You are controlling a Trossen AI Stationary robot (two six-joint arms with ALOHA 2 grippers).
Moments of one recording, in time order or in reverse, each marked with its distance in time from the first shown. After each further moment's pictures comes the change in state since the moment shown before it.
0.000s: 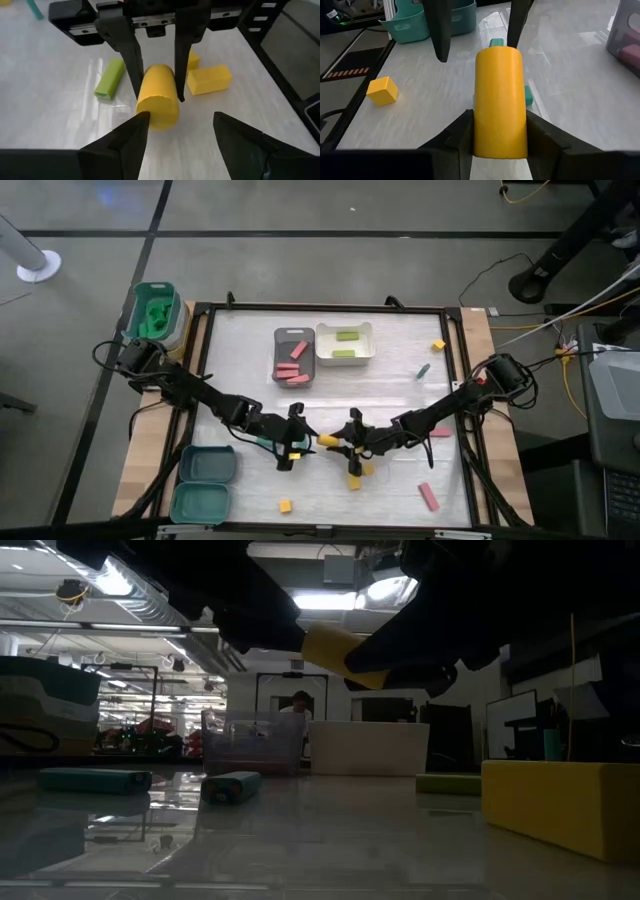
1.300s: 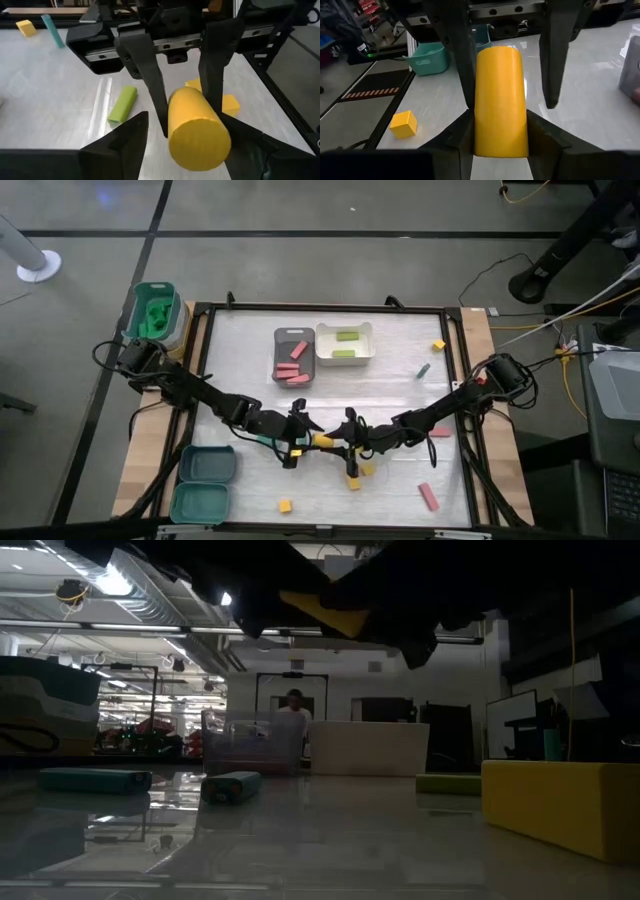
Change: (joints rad) left arm 0.002 -0.001 0.000 0.107 -0.050 0.025; right arm 0.000 0.000 0.029 0.127 -0.006 -0.059
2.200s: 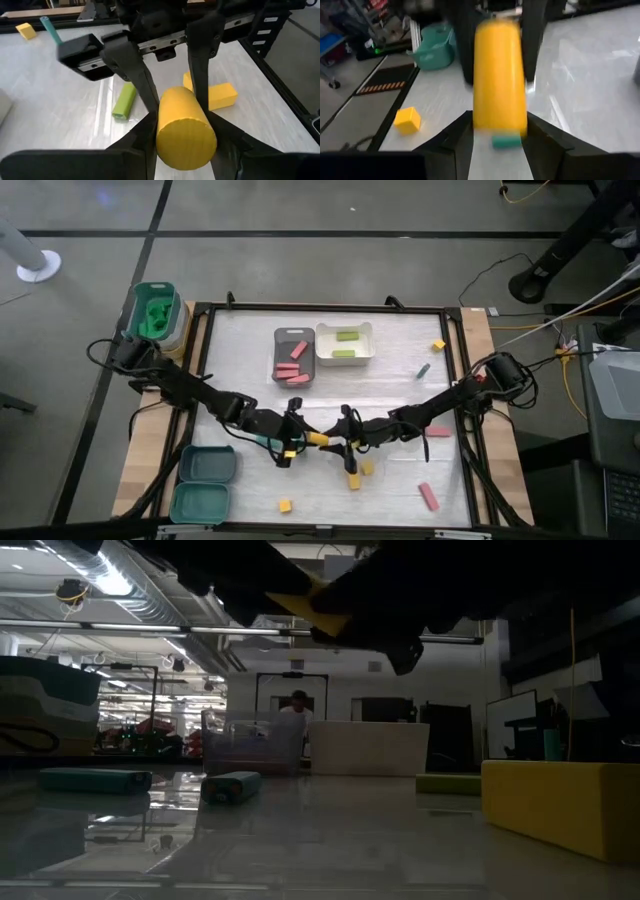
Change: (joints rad) left arm -0.003 -0.075 0.000 -0.122 0.001 0.044; right arm -0.036 -0.002 0.017 -0.065 -0.135 0.038
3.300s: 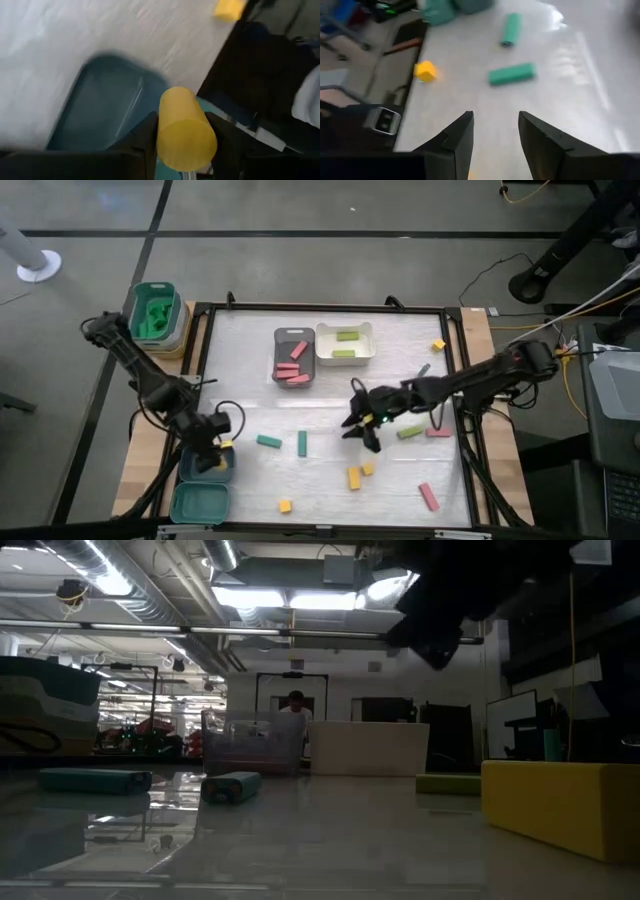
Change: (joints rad) left arm -0.375 -0.518 0.000 -1.044 0.379 -1.282; right arm -0.190 -0.315 -0.003 -0.563 -0.367 0.072
